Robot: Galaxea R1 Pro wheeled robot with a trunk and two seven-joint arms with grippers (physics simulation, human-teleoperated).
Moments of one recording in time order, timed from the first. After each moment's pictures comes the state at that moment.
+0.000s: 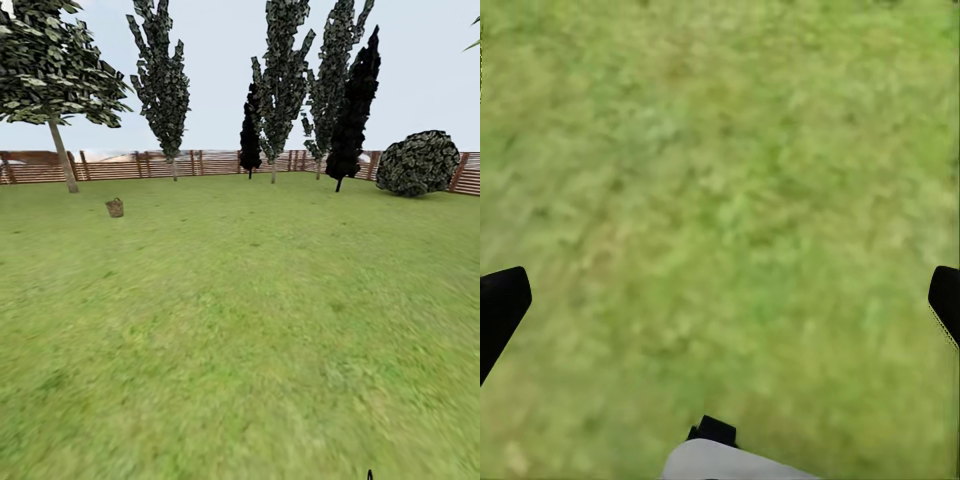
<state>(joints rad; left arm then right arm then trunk) -0.07 0.02 0.23 -0.24 0.15 -0.48 0.00 -0.23 -0.08 -0.12 -0.14 -0.20 -0.85 -0.16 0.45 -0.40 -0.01</state>
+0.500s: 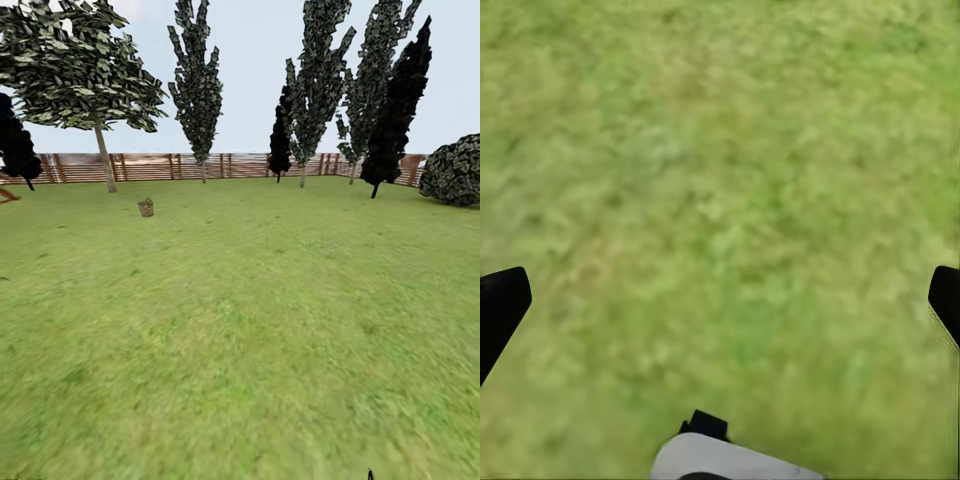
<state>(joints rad) -0.07 0.01 0.23 -0.24 0.14 -0.47 0.00 -0.23 -0.08 -0.12 -0.14 -0.20 -0.84 -0.17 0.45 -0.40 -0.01</state>
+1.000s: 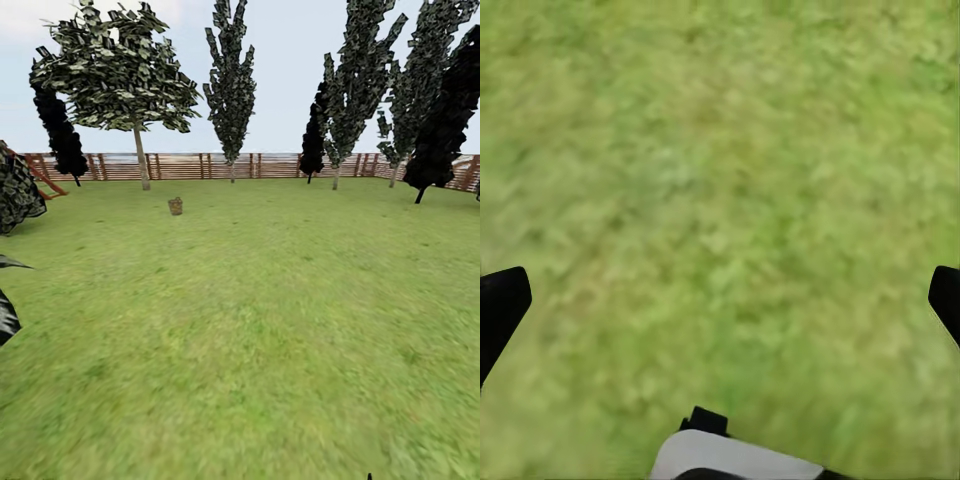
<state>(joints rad) -0.07 0.01 0.23 -0.24 0.11 -0.47 0.00 -0.23 -0.08 -0.11 -0.13 -0.20 -0.84 -0.16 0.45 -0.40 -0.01</state>
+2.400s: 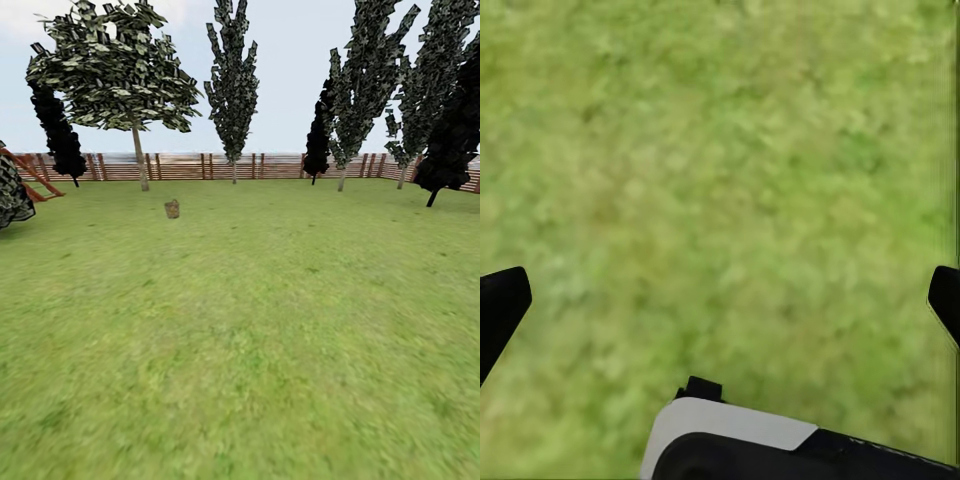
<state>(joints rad) -0.07 -0.01 0.22 -0.23 0.05 -0.43 0.00 -0.23 -0.08 -0.10 -0.11 -0.19 -0.78 -0.16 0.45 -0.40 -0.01</state>
